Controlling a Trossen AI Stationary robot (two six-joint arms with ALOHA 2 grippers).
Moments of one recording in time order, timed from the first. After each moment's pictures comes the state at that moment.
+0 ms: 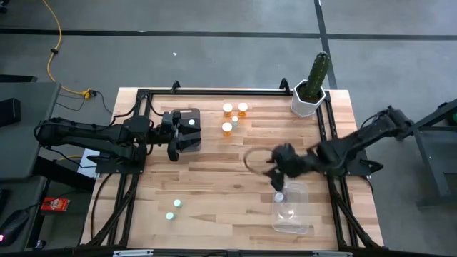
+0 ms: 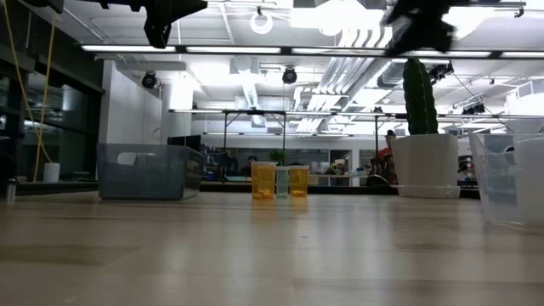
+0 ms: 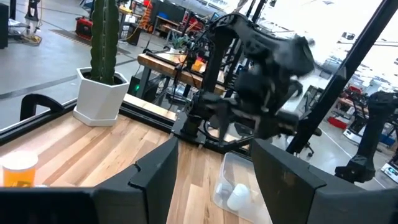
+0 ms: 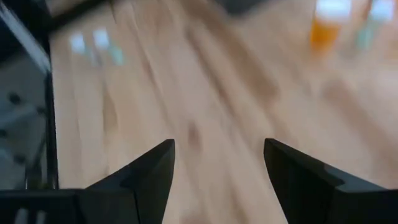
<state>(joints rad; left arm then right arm) 0.10 0.82 0.55 0.25 -0.09 -0.36 0.37 1.23 0.97 -0.49 0.38 0.72</state>
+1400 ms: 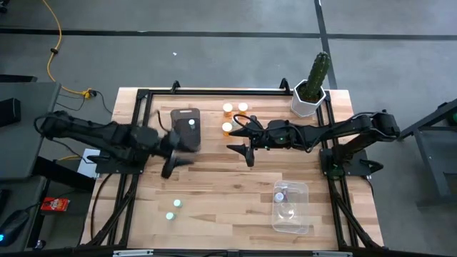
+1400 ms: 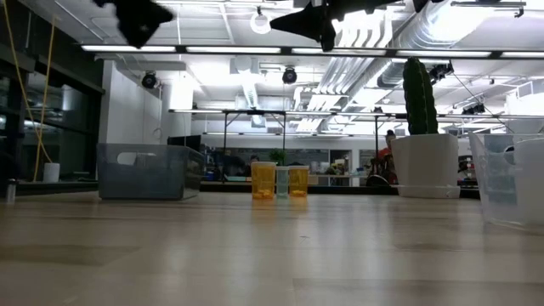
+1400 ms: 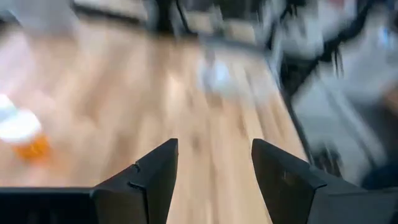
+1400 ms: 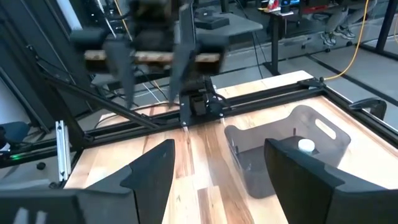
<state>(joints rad) -0.12 0.84 0.71 -0.33 -0.06 -0.29 0.05 1.44 0.97 0.29 0.10 0.20</state>
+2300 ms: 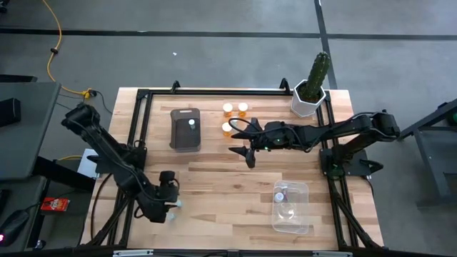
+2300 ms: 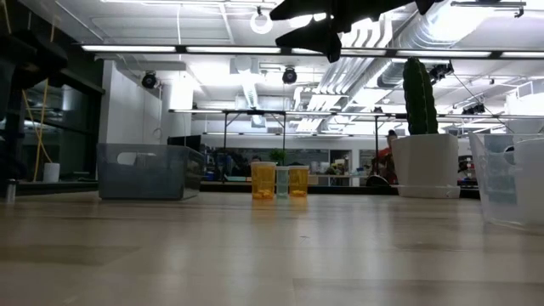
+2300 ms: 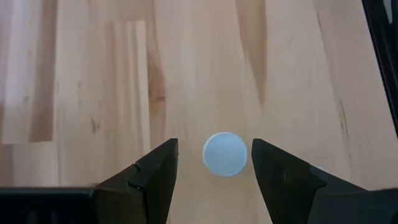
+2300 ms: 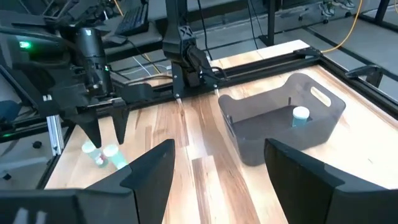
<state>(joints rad) -0.73 1.32 0.73 -0.54 -0.34 -0.68 0.05 1.44 0.97 0.17 0.11 0.23</state>
